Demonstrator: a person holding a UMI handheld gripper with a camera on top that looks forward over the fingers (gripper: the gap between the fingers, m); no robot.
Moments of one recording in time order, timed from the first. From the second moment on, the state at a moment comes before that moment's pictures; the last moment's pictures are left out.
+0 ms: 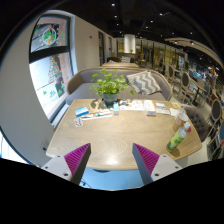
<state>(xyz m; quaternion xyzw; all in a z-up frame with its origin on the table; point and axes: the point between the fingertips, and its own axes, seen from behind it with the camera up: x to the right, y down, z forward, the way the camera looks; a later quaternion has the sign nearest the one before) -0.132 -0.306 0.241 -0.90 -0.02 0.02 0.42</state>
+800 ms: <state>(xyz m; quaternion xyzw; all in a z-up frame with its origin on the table) 0.204 -0.224 0.094 -0.89 0.04 0.02 0.46</state>
